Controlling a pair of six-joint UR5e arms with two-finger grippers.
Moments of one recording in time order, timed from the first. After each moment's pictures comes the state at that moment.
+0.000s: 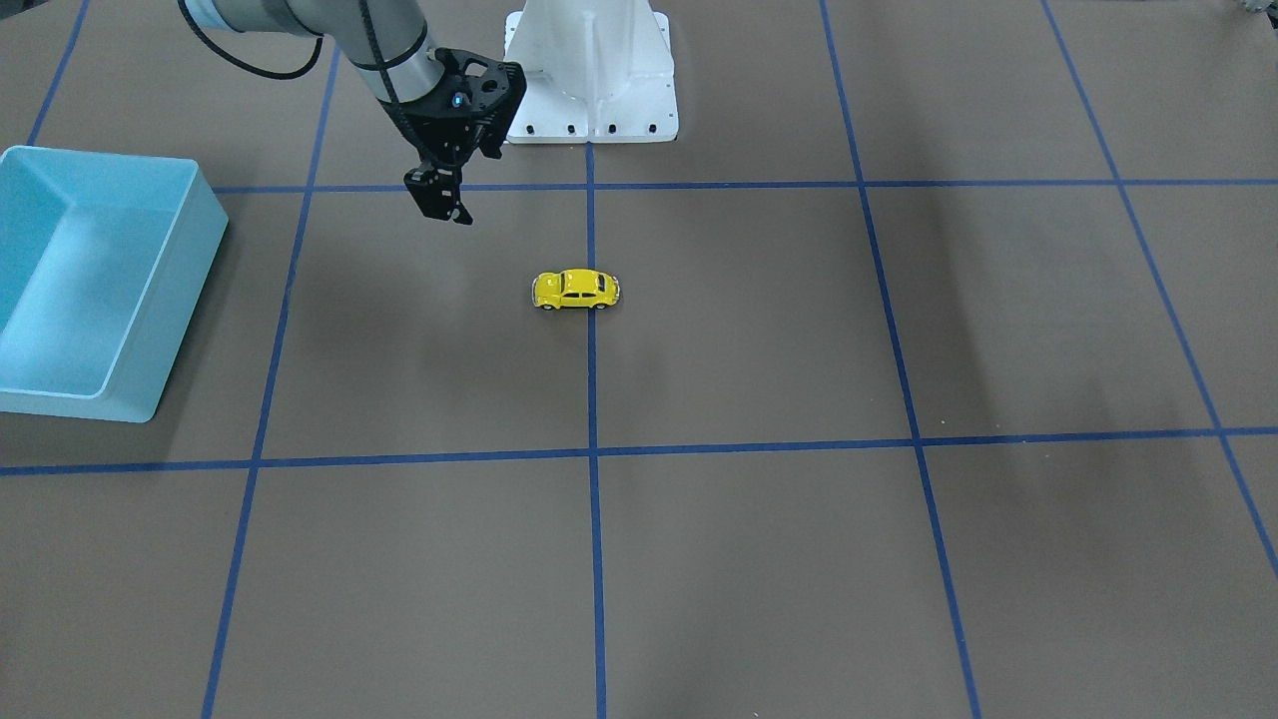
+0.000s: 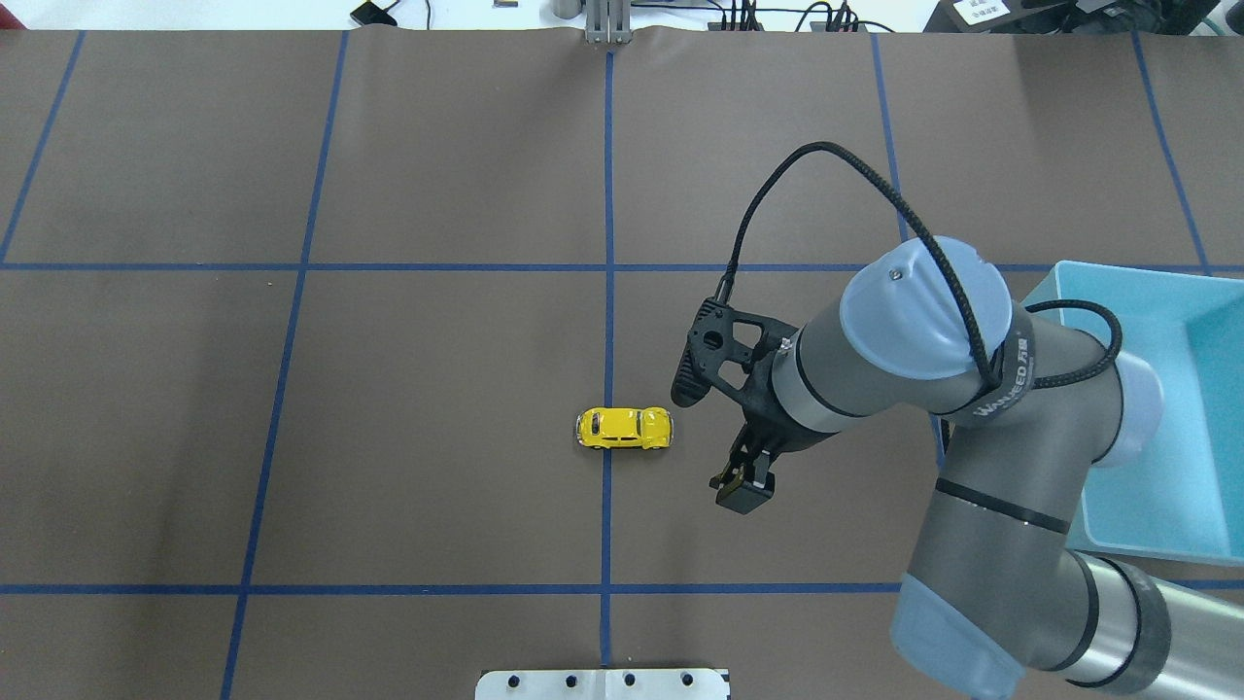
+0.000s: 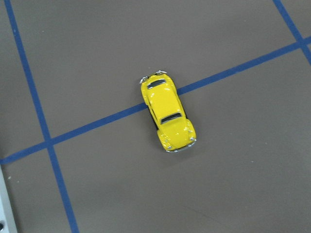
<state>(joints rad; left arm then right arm) -1.50 -1.50 -1.63 -1.63 -2.33 0.13 0.46 -1.13 2.05 -1.57 1.96 0.06</state>
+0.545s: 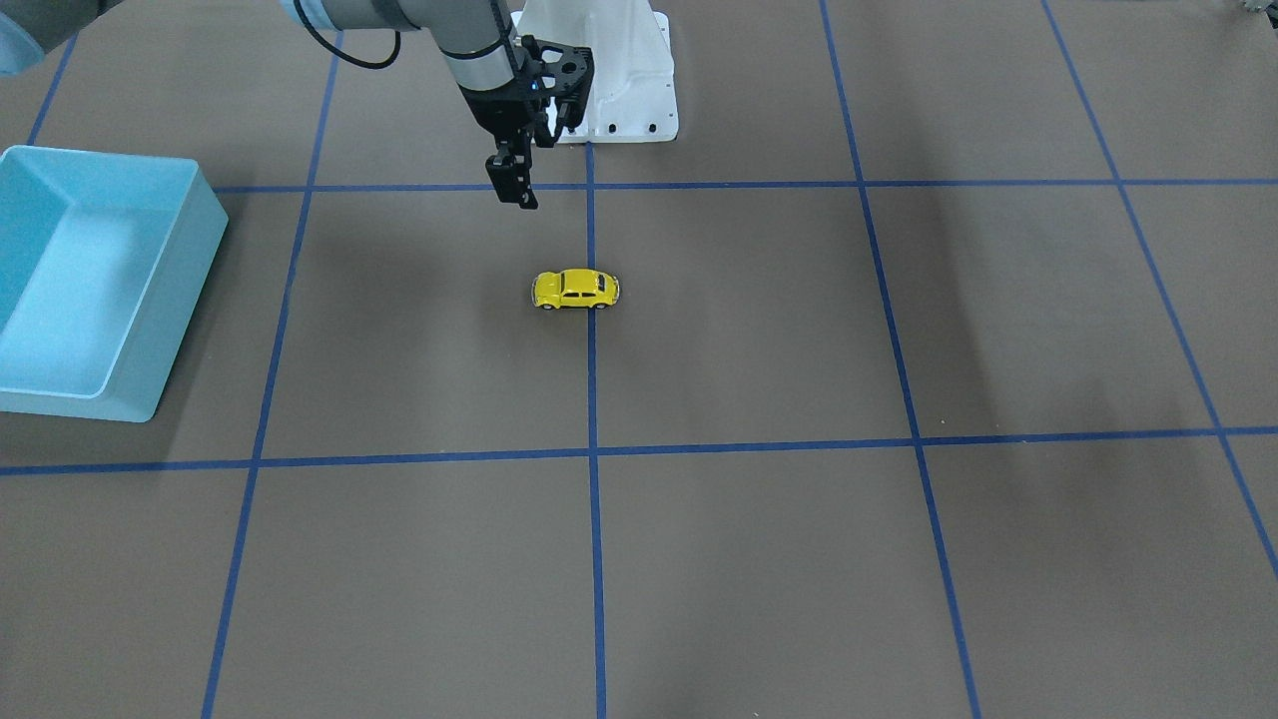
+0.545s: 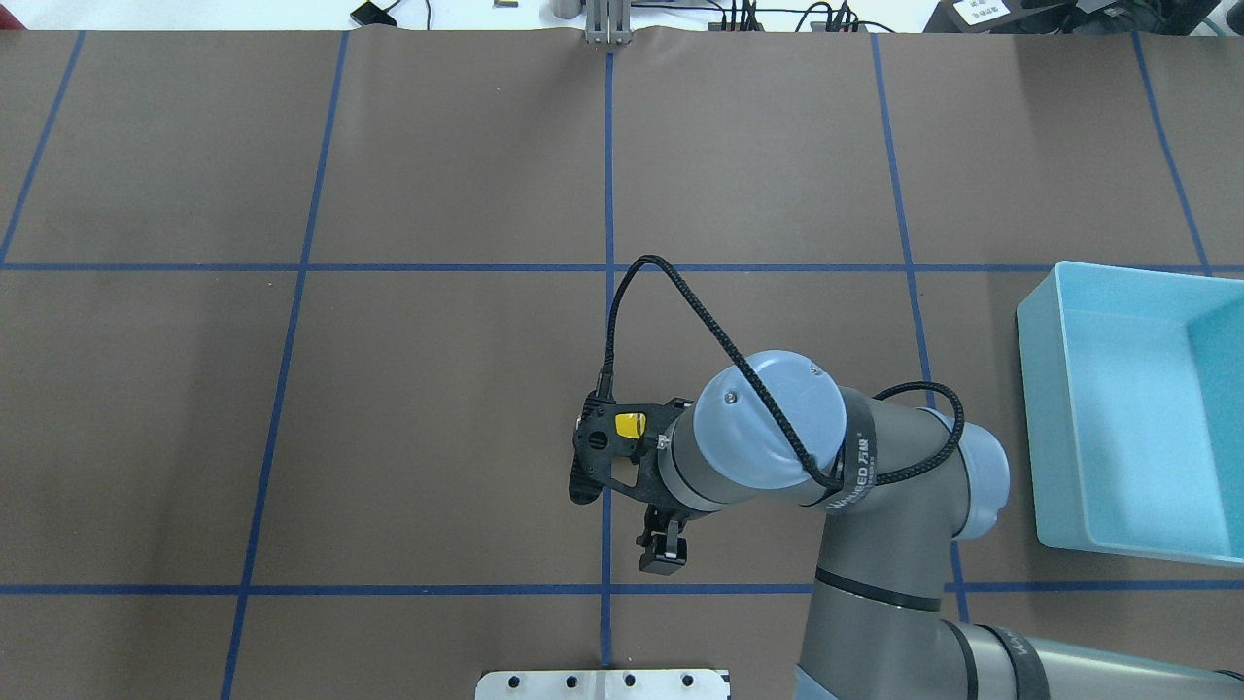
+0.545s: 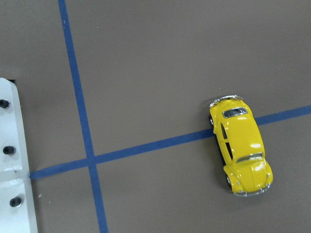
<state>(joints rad) -1.50 -1.50 -1.62 -1.63 -2.33 0.13 0.32 -1.00 1.92 -1.57 1.81 -0.07</state>
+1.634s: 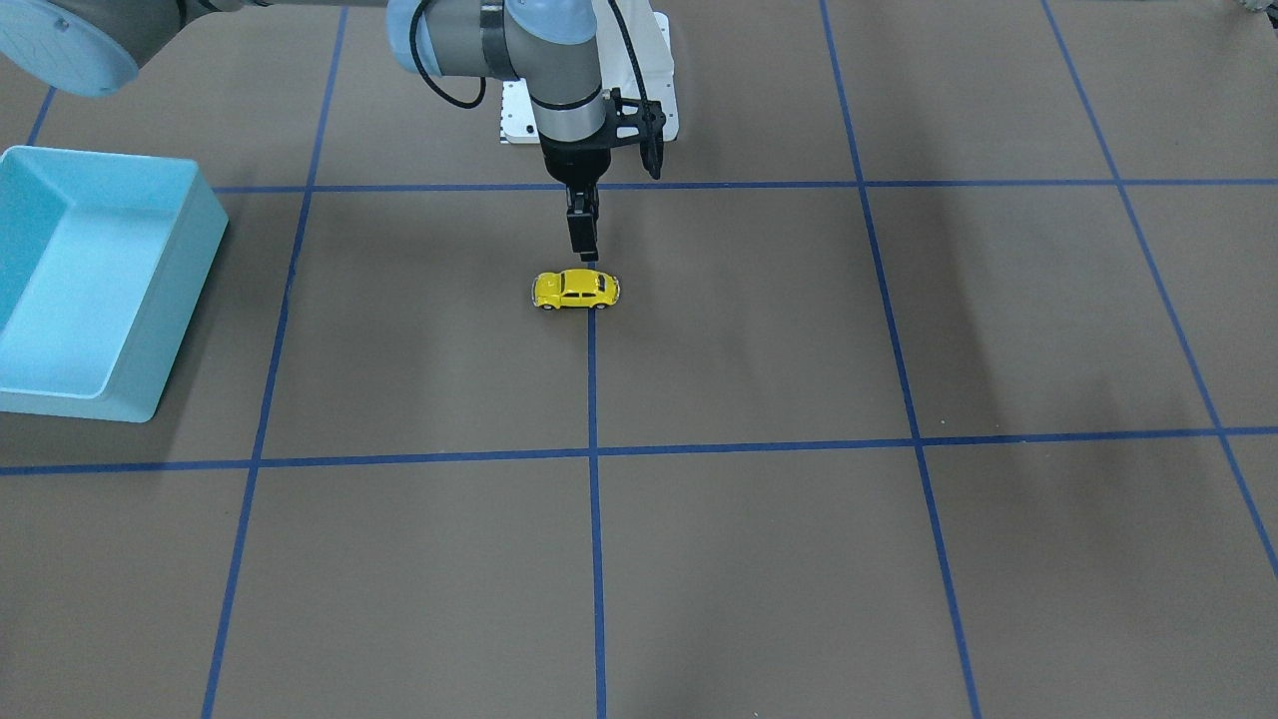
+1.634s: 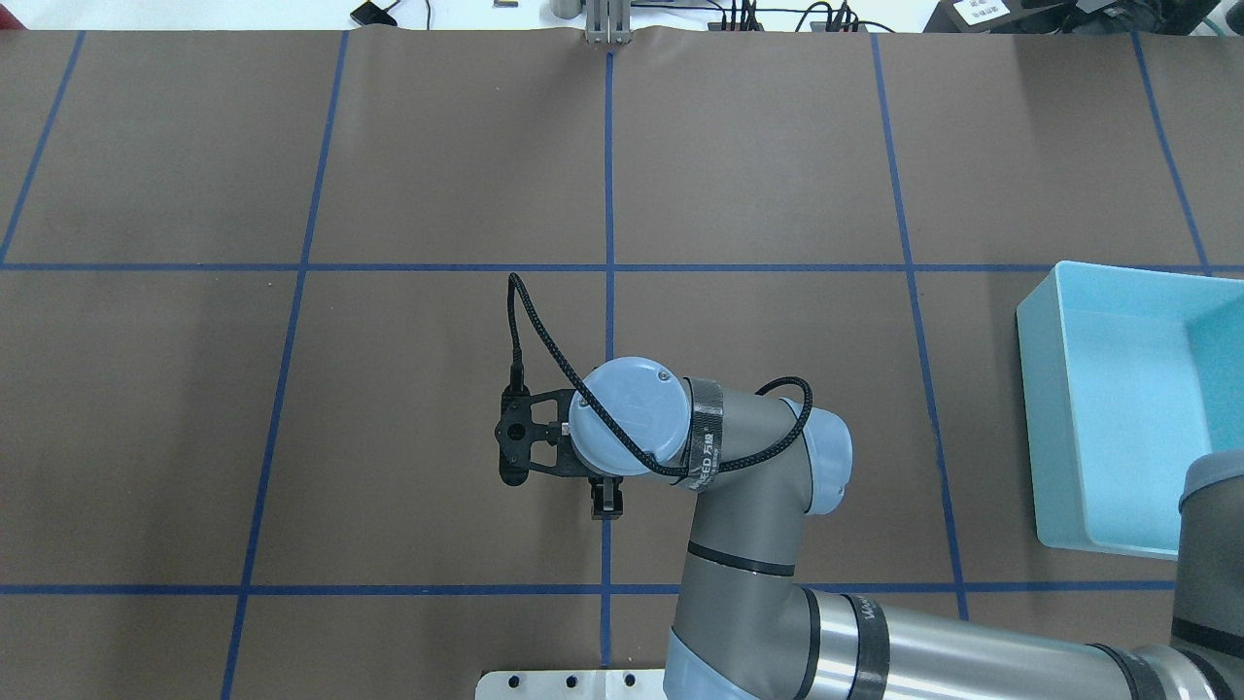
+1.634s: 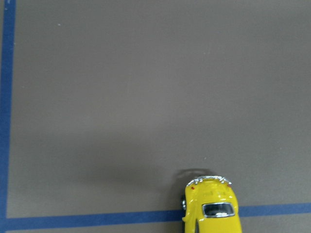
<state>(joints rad) -1.50 -1.51 -1.59 -1.65 -2.33 0.13 0.32 -0.84 1.66 -1.52 1.66 -0.22</state>
